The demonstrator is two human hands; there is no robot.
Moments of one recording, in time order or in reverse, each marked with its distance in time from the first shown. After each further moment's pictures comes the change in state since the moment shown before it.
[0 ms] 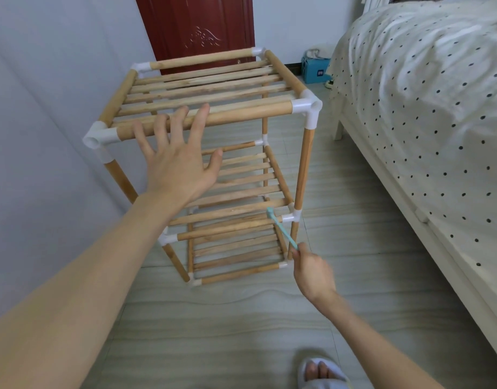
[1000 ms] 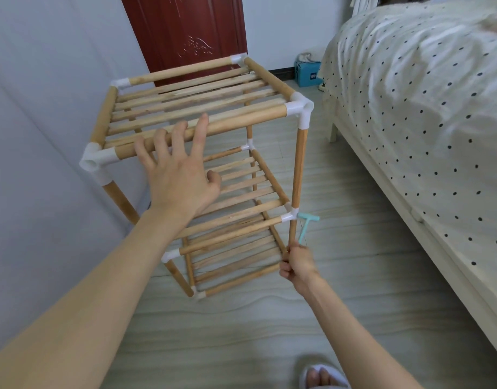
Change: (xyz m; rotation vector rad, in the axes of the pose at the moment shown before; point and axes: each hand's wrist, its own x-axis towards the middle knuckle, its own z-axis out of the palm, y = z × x) left_hand -0.005 0.026 -0.008 0.082 -0.022 -0.027; right_hand 0.030 -0.030 -0.003 1.349 -0.114 0.777
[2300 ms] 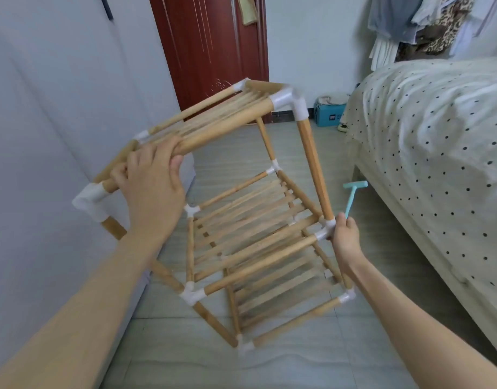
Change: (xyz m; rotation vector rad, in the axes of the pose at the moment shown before) left_hand 0.042 -0.070 -0.016 -0.285 0.352 -0.189; right_hand 0.058 -0.123 0.031 -0.226 0.057 -0.548
